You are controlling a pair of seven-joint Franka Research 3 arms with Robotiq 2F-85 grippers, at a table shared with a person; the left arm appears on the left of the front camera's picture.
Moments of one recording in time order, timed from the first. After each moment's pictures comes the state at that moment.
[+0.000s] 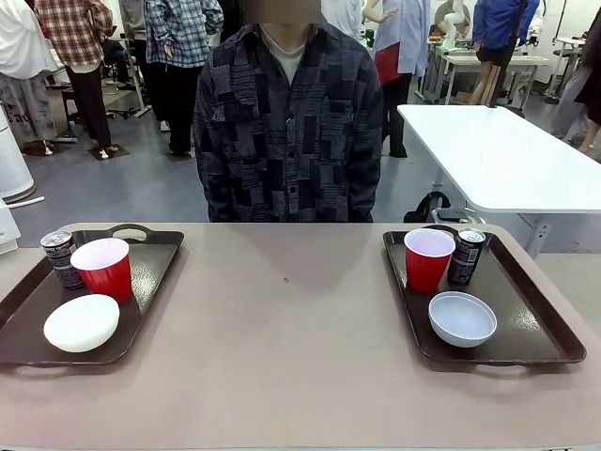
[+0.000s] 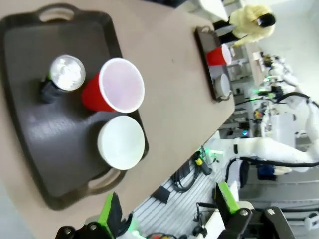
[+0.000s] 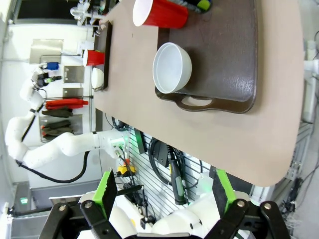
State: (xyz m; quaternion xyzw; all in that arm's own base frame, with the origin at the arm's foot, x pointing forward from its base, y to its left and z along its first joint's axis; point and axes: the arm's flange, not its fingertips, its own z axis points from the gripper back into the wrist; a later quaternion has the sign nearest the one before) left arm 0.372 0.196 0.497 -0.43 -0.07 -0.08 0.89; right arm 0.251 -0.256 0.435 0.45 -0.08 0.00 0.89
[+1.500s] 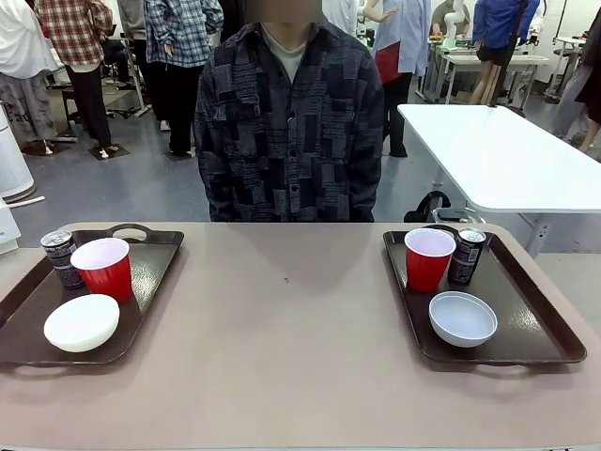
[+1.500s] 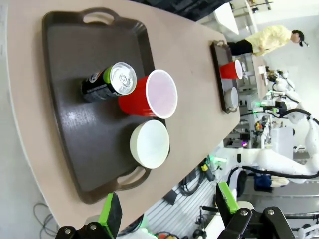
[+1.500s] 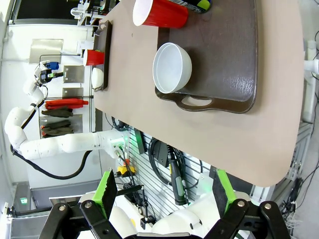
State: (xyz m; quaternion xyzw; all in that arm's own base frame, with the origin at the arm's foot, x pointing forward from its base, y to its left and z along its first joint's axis) left arm 0.395 0.262 0.485 -0.43 -0.07 -0.04 0.90; right arm 0.251 -0.256 0.435 0.45 -0.08 0.00 0.89
